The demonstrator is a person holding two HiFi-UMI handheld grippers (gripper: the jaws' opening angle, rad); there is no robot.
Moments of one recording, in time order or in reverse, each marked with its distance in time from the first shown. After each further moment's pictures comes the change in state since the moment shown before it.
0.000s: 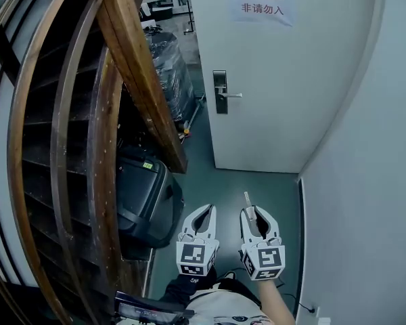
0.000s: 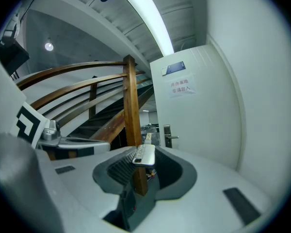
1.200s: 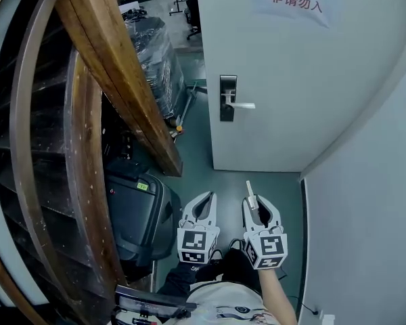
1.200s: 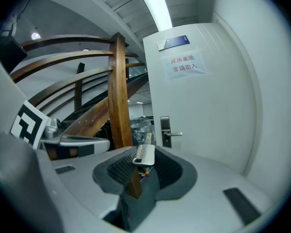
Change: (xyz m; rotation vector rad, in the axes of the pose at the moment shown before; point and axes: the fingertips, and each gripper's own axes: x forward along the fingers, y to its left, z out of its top) left arm 0.190 0.150 -0.011 -0.045 0.081 -0.069; right arm 0.229 -0.035 -0.005 0.018 0.110 -0.074
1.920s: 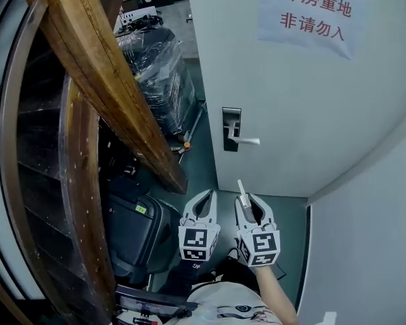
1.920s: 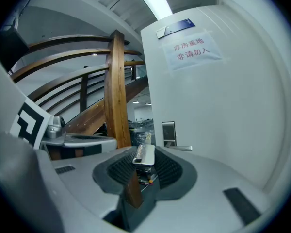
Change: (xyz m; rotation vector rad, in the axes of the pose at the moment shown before) left arm 0.136 0.043 0.044 0.032 -0.032 0.116; right arm 0.137 -0.054 0.044 -0.026 -0.020 0.137
